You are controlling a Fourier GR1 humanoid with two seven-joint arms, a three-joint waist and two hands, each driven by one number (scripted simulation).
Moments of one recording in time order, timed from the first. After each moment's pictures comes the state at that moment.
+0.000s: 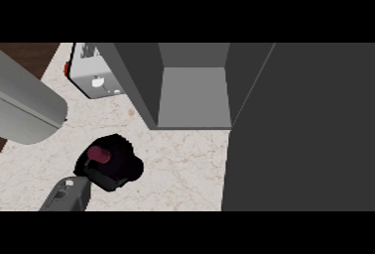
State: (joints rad) left arm -0.30 0.19 0.05 -0.71 0.05 -0.61 -0.60; right arm -0.12 -0.09 0.04 -2.46 -0.14 0.10 0.64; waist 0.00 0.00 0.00
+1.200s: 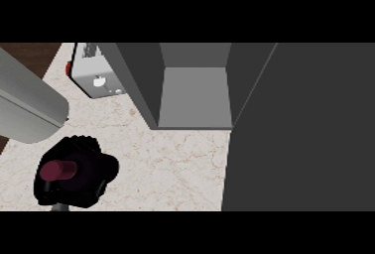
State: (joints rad) left arm 0.05 0.09 0.12 -1.49 0.20 -0.23 -0.46; right arm -0.08 -0.08 0.03 -2.46 -0.15 0.14 0.63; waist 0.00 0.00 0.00
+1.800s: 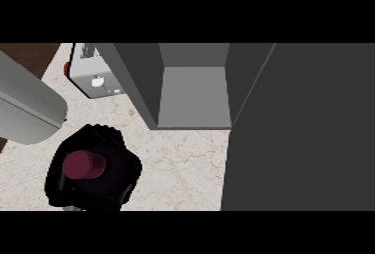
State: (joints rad) left arm 0.03 0.01 -0.09 -1.84 0.15 -0.05 -0.11; right arm -0.08 -0.07 0.02 -2.46 -0.15 0.15 0.63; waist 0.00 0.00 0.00
